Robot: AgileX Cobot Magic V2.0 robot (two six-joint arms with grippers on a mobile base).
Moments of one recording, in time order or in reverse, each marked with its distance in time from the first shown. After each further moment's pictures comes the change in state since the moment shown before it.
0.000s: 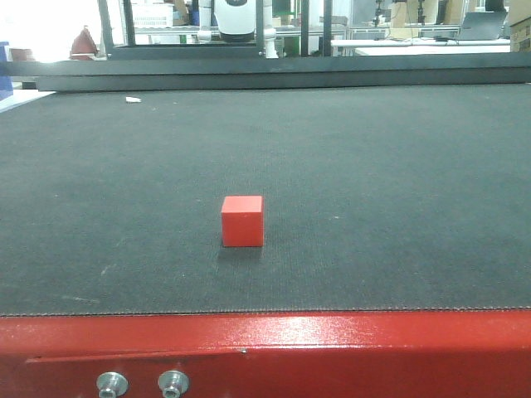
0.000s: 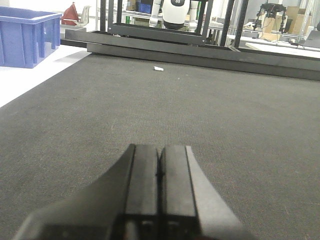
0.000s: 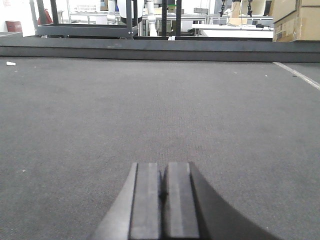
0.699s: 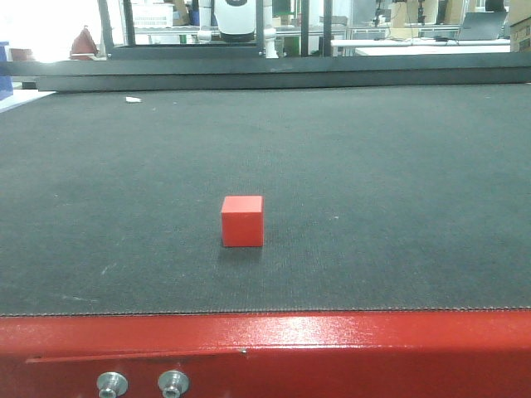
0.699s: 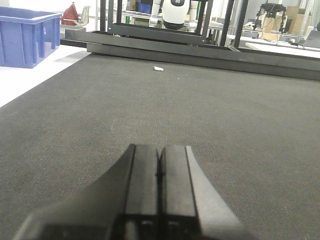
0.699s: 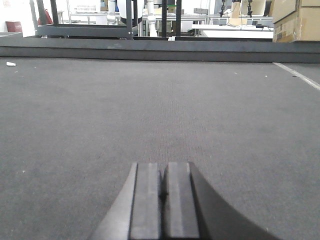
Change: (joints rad) left arm 0.000 0.000 0.000 0.000 0.000 0.000; right arm 0.000 0.000 0.000 0.000 -0.007 0.000
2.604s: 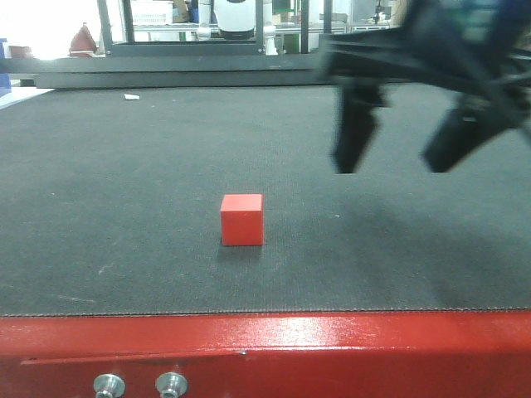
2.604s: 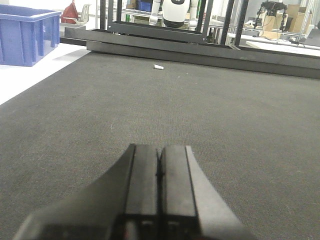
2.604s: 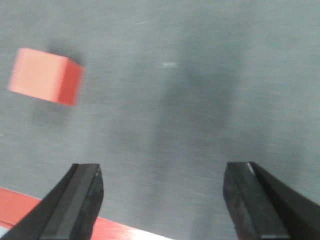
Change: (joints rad) left arm 0.000 0.000 0.000 0.000 0.000 0.000; right arm 0.585 1.503 -1.125 -0.124 0.708 0.503
